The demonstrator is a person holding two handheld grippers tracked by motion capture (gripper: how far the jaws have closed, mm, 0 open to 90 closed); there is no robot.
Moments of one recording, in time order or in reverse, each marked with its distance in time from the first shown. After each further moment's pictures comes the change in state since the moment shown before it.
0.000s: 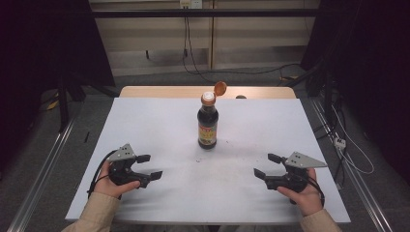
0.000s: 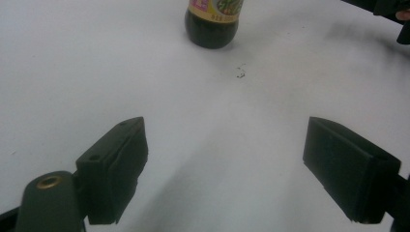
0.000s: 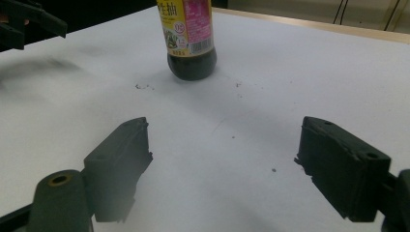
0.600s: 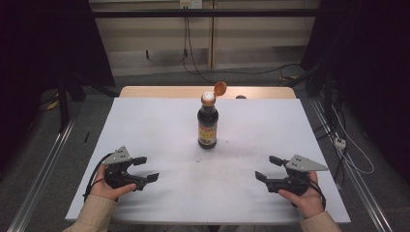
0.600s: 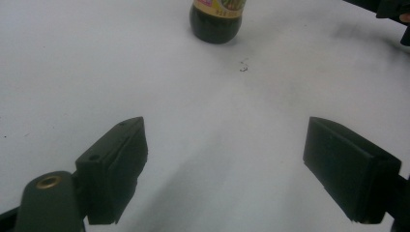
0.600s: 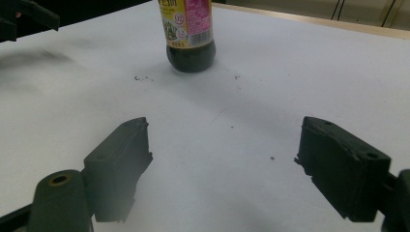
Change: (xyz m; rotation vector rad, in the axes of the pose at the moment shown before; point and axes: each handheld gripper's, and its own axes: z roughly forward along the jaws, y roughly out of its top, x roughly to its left) left arm -0.001 -0.007 -0.006 -0.010 0.008 -0.007; right arm 0.002 -0.005 -0.004 0.009 -0.012 -0.014
